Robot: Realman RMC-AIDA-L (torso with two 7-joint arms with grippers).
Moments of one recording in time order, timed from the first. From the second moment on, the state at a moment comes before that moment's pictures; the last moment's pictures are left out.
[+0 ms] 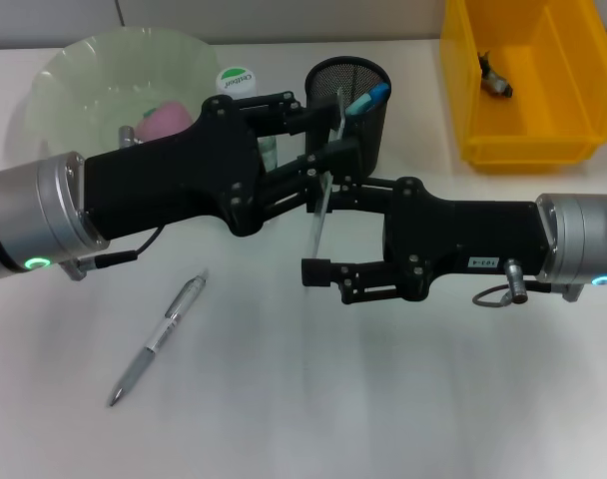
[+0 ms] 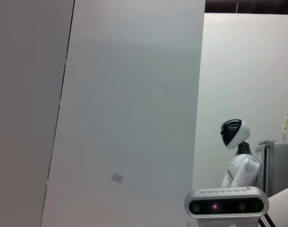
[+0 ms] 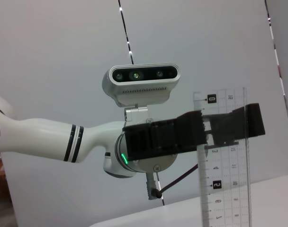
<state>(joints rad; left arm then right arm) -0.40 -2.08 1.27 0.74 1.22 1.64 -1.23 0.64 2.09 -0.88 -0.37 -1.74 -1.70 1.11</state>
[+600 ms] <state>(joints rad) -0.40 -2.08 1.28 0.74 1.22 1.63 -1.22 0.64 2.09 -0.89 -0.37 -1.72 -1.69 1.10</state>
